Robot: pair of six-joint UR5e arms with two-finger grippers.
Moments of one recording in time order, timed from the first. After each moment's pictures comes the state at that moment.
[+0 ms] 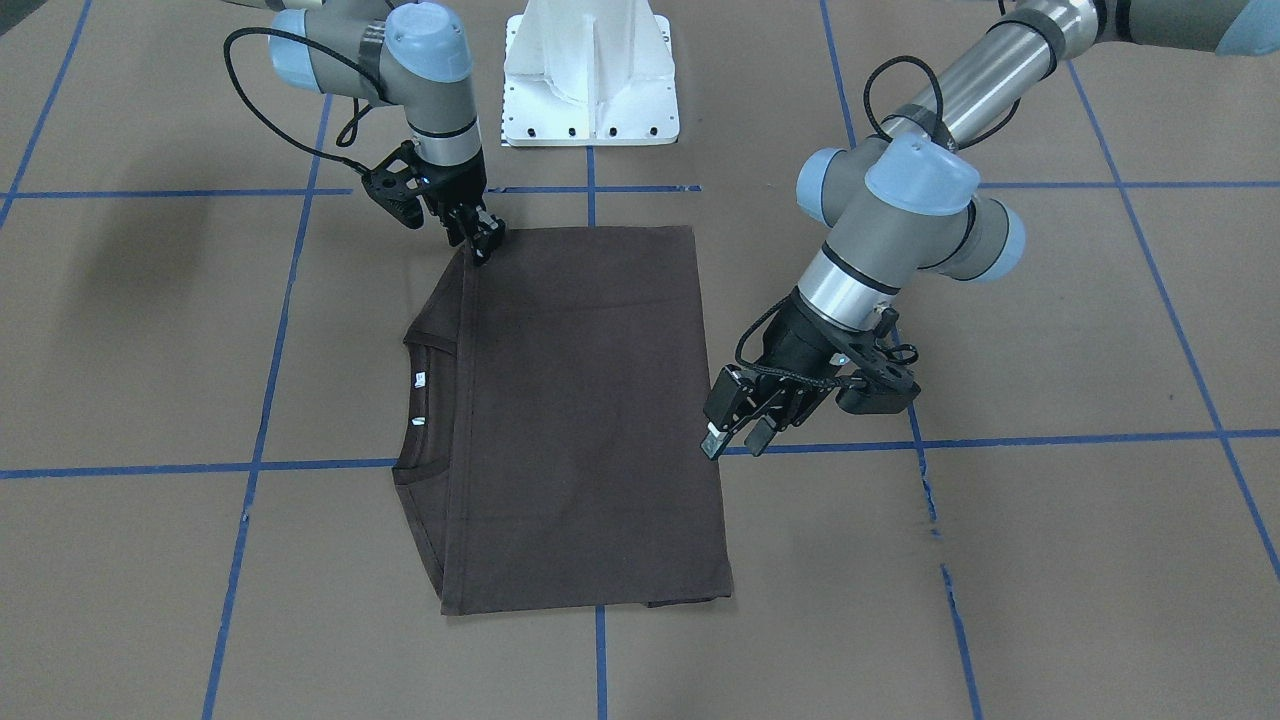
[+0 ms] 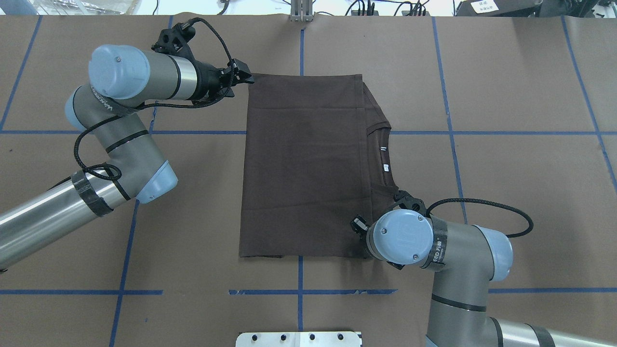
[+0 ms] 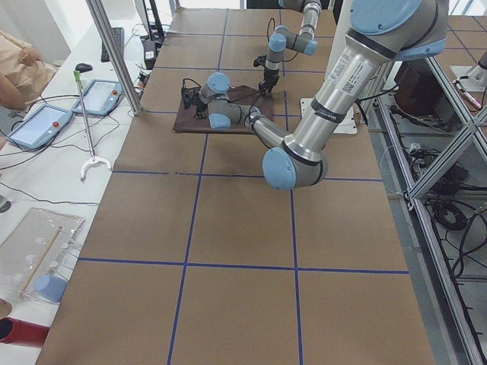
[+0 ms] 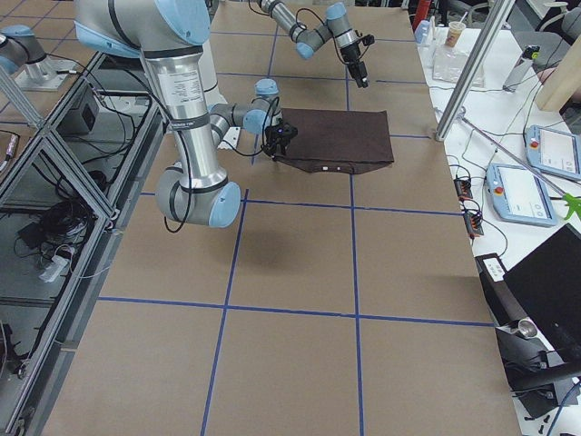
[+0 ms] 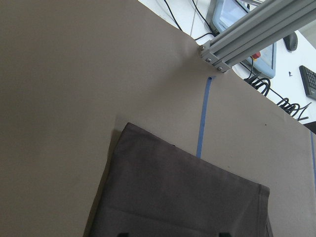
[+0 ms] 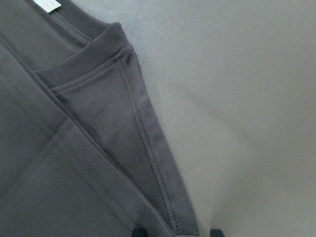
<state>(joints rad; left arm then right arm) -0.76 -2.19 -1.40 -2.45 -1.80 -1.60 0.29 -1.19 1.87 -1.52 1.64 2.14</state>
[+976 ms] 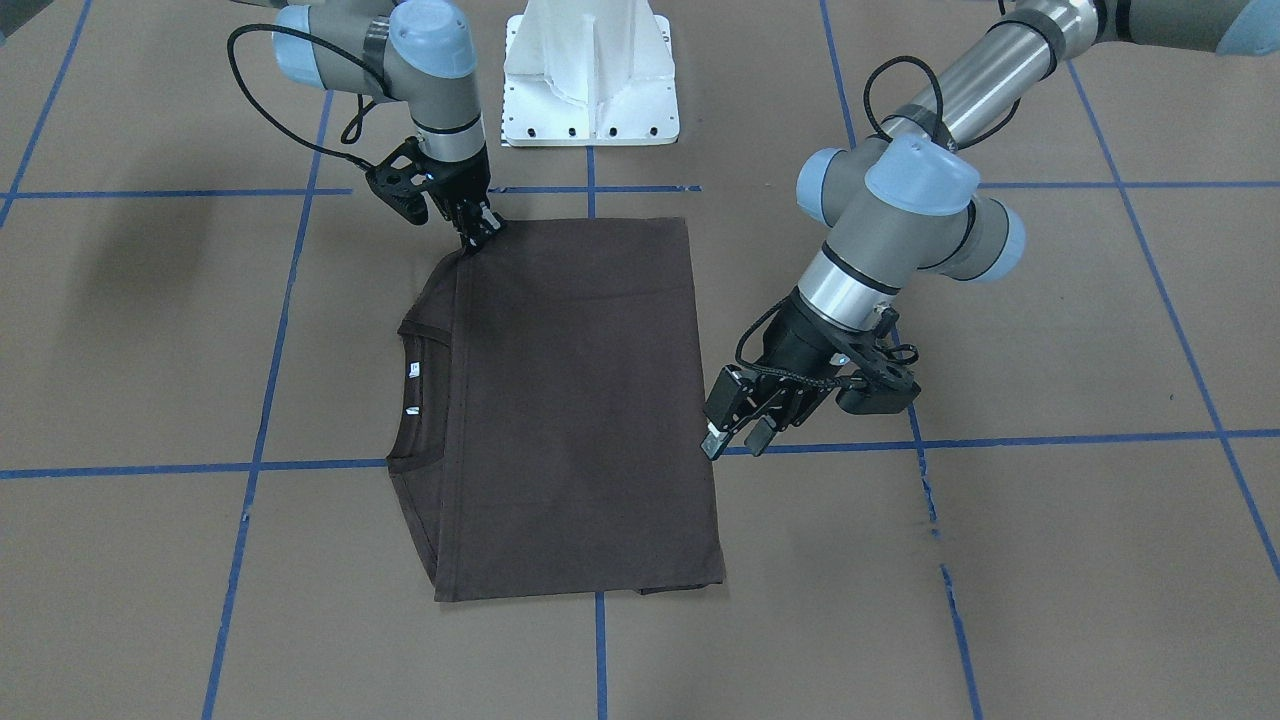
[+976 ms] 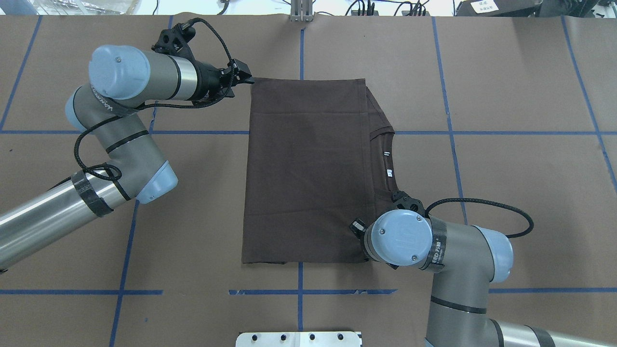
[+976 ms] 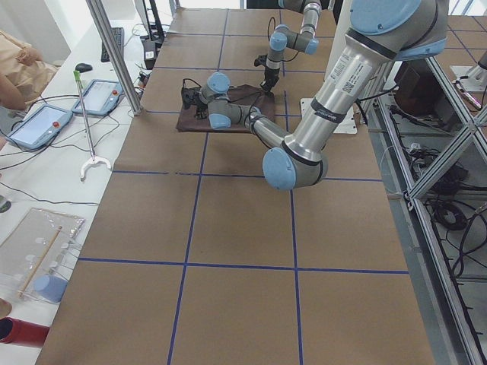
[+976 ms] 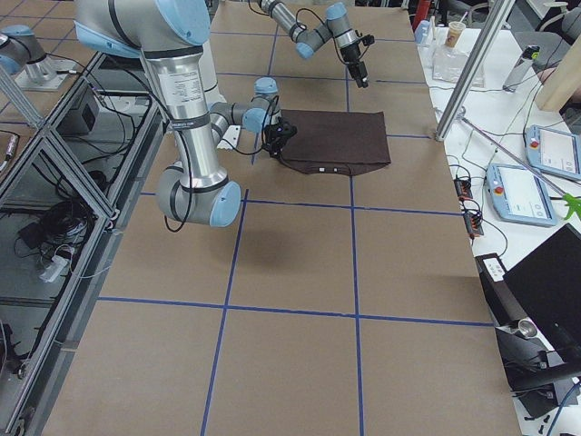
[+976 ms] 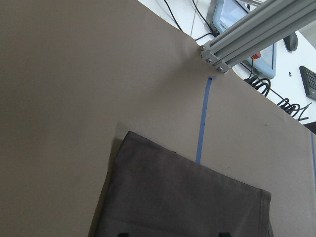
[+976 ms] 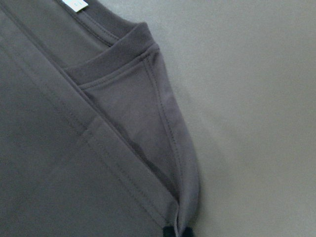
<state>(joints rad) -0.76 -2.19 -1.40 -2.45 -1.80 -1.61 0.29 -1.18 1.90 -1.55 1.65 2.13</state>
